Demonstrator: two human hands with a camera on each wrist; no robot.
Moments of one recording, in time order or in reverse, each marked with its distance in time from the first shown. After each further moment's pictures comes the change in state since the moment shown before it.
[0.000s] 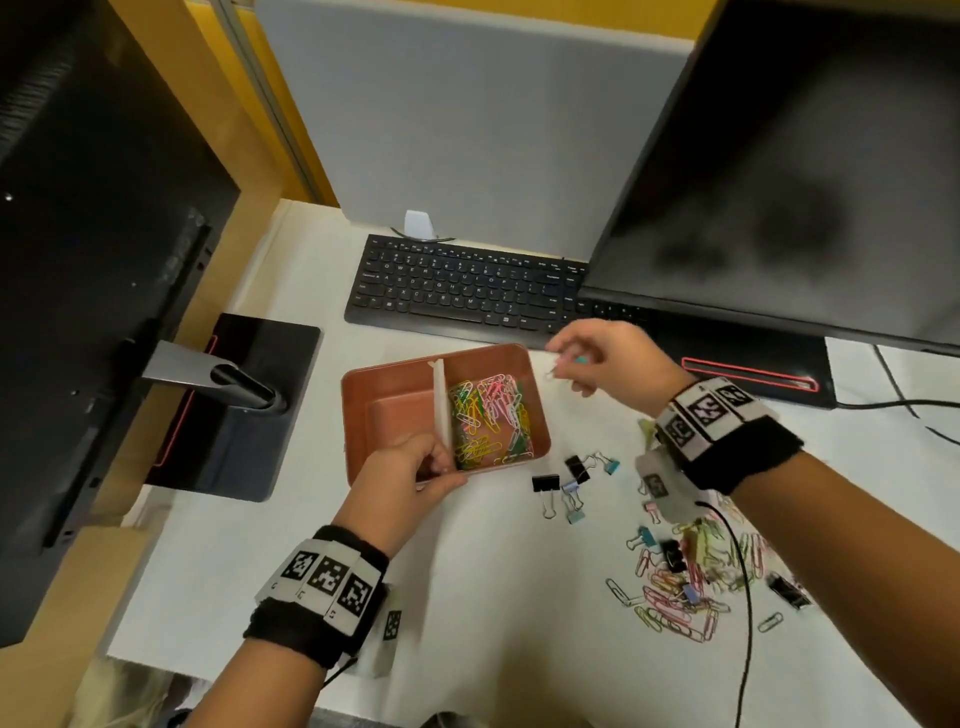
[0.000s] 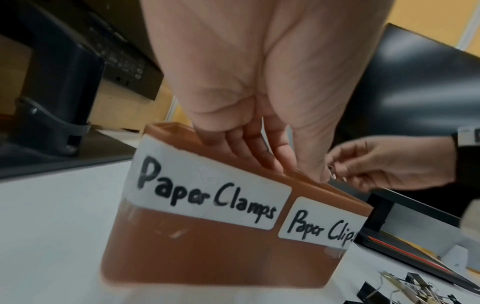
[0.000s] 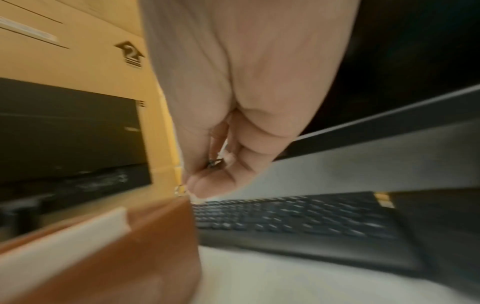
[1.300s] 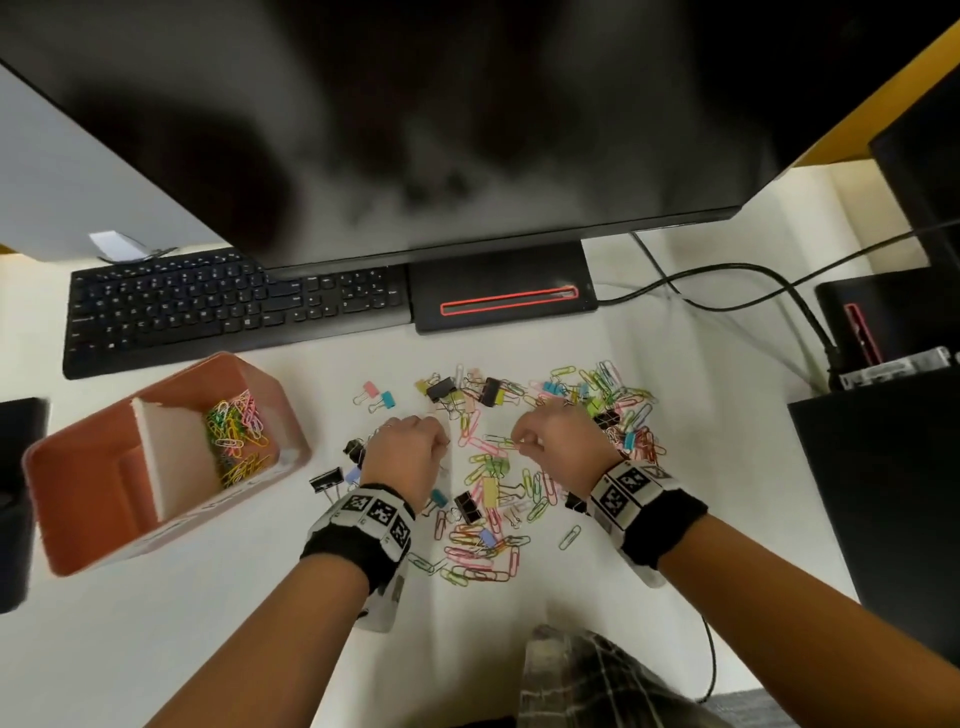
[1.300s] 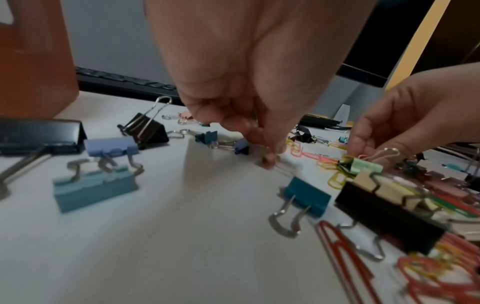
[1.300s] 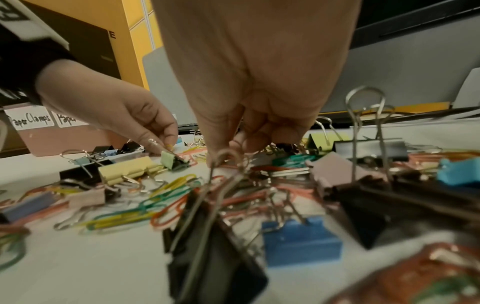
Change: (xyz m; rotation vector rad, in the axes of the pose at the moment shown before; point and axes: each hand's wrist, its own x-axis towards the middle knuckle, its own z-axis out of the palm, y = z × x) left_hand 0.065 0.129 0.217 0.449 -0.263 0.127; right_hand -0.160 0.211 -0.028 -0.383 0.029 0.113
